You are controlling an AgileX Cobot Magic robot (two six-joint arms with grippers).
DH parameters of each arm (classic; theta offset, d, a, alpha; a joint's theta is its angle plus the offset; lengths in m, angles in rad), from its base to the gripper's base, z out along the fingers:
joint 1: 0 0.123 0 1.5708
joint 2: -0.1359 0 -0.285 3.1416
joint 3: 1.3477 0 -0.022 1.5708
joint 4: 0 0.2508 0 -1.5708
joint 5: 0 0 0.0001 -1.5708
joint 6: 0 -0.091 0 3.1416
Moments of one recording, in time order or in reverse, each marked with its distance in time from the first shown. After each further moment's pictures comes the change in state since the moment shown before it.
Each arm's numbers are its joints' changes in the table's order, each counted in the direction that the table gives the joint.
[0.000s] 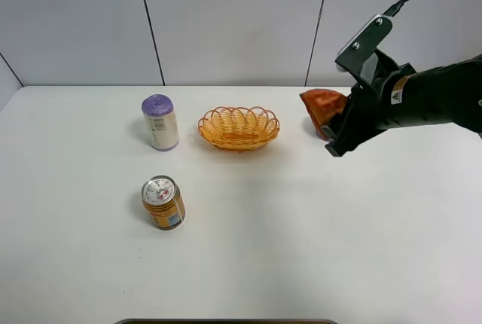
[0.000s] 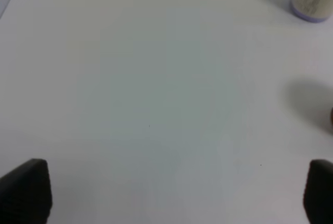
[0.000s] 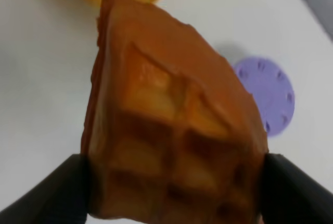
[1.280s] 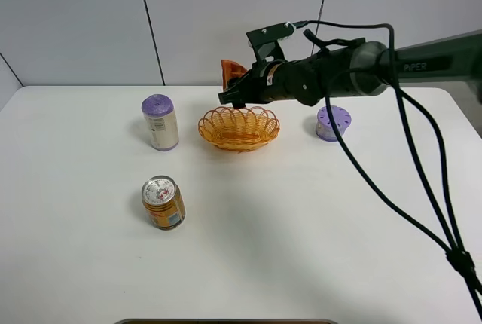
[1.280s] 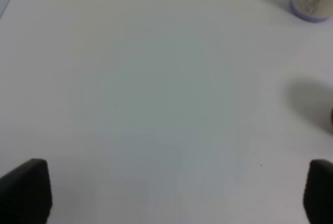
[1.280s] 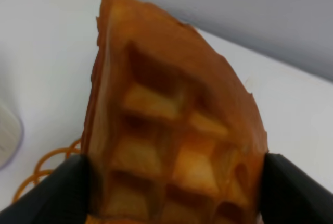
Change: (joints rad) left arm 0.000 0.000 0.000 0.001 0.000 0.000; right arm 0.112 -0.701 -0.537 0.002 -0.292 -0.460
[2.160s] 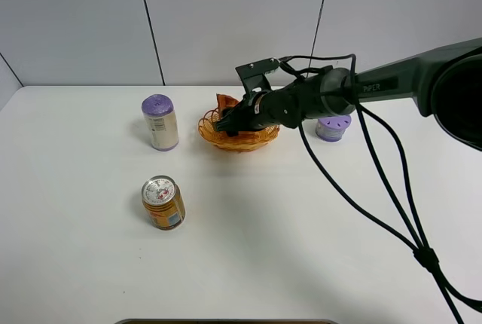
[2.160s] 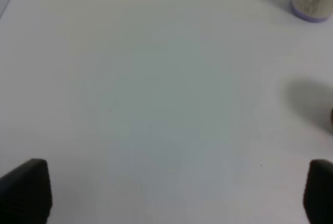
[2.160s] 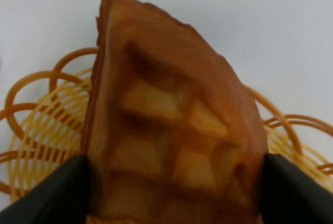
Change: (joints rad) left arm 0.000 0.000 0.000 0.000 0.000 0.000; right arm 0.030 -0.118 -0.014 0.000 0.023 -0.052
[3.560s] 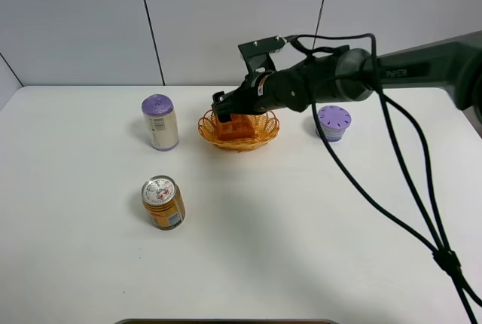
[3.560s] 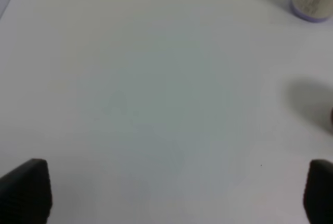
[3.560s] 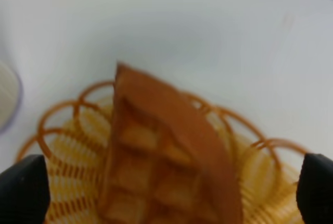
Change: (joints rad) left arm 0.000 0.000 0.000 0.000 0.000 0.000; right arm 0.002 0.113 0.000 -0.002 0.052 -0.001
